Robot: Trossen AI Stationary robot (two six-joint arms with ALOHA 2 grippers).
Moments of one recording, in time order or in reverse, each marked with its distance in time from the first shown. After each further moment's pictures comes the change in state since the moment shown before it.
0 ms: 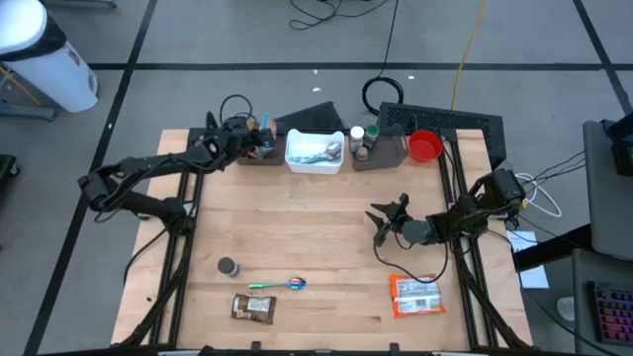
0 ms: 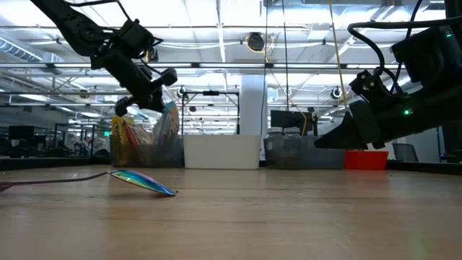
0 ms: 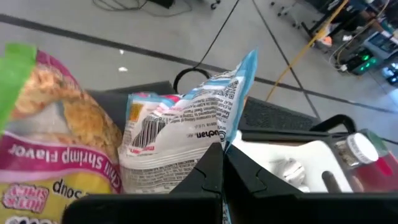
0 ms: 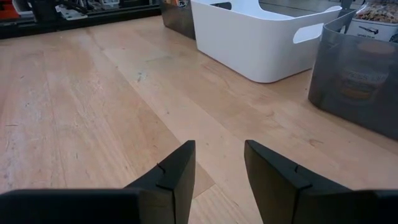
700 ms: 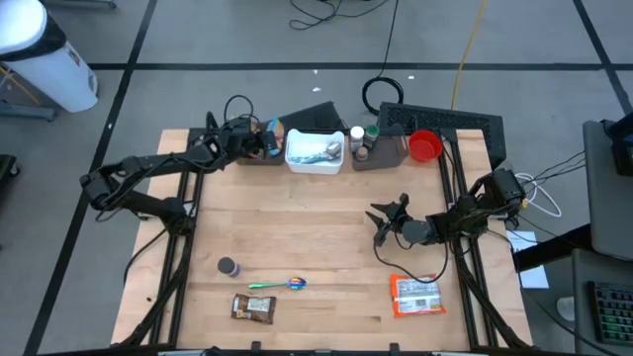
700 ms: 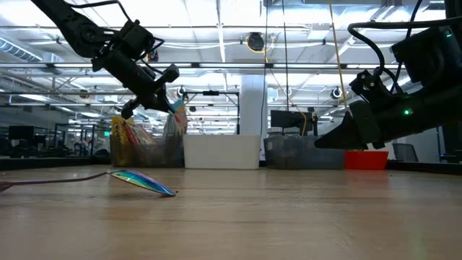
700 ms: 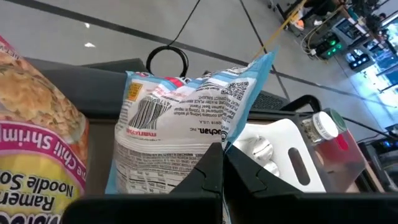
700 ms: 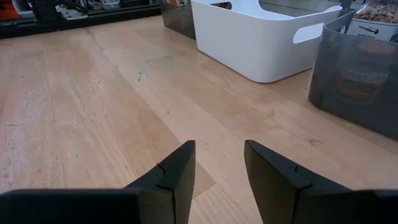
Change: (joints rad) left arm 0.003 0.018 0.000 0.029 0.148 -0.039; right arm 0.000 0.000 0.000 -0.001 0.000 0.000
